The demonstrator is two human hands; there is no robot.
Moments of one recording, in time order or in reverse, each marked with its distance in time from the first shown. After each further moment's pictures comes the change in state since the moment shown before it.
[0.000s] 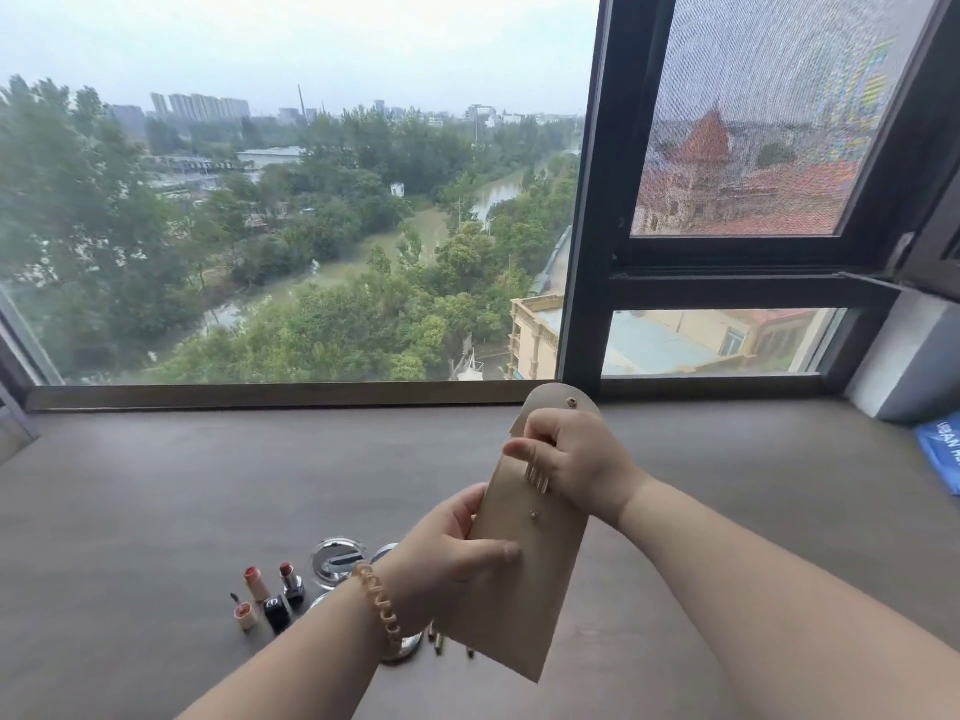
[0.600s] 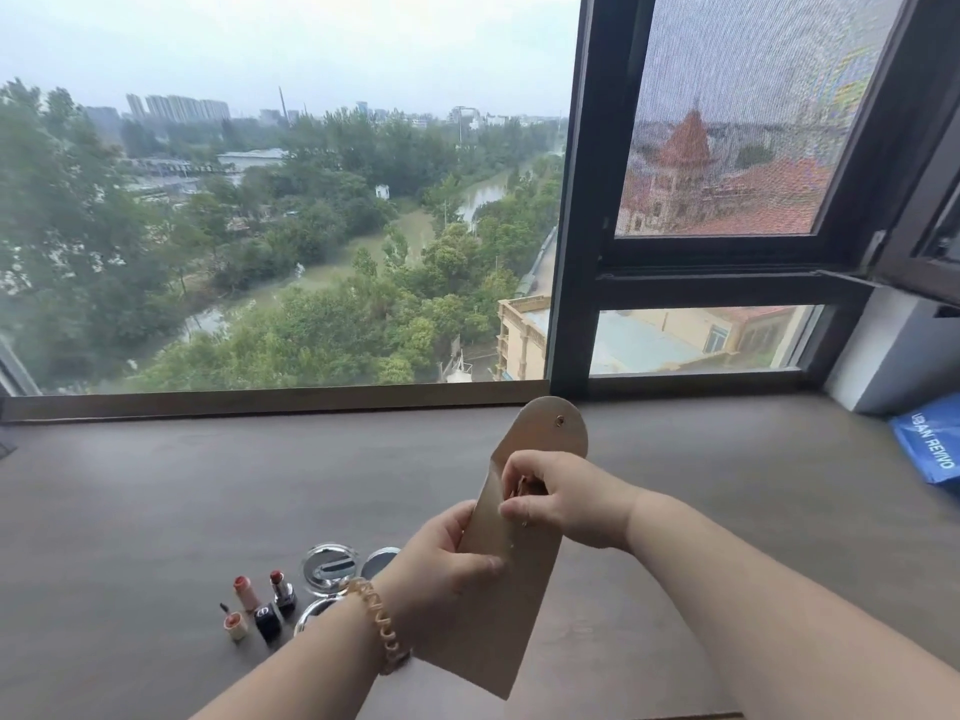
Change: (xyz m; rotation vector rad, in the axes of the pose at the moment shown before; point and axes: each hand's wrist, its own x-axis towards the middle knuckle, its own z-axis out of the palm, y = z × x) left_hand 0.004 -0.017 -0.006 0.101 0.069 -0.049; right_hand -0.024 -0.004 0.000 -0.065 -0.404 0.177
